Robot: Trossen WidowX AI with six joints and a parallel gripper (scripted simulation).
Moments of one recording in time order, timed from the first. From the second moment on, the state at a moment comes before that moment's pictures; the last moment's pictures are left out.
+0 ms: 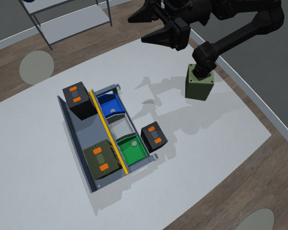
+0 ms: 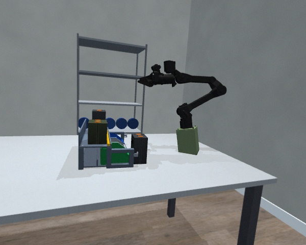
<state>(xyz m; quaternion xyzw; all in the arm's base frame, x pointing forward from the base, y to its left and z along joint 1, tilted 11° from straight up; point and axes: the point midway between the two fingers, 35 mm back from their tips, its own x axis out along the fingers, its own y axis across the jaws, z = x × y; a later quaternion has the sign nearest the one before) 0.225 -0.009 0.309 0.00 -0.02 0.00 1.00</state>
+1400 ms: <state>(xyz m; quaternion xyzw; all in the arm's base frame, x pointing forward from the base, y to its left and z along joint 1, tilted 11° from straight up) 0.251 0.005 0.269 0.07 0.05 -0.07 0.99</state>
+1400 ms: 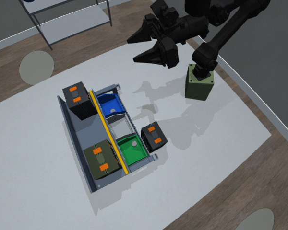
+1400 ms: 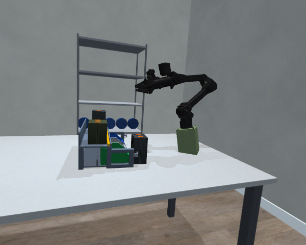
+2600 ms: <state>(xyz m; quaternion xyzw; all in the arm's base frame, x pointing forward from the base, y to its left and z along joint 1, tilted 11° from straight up) 0.290 0.031 0.179 0.22 0.19 -0.20 0.93</state>
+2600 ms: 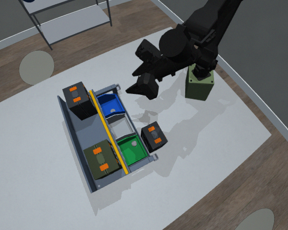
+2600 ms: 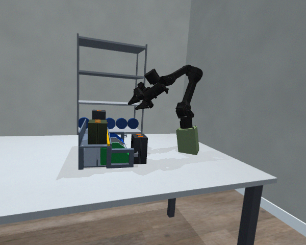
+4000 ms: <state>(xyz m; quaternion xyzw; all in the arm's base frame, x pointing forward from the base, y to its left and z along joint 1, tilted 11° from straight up) 0.348 0.070 0.058 0.39 0.36 -0.37 0.76</state>
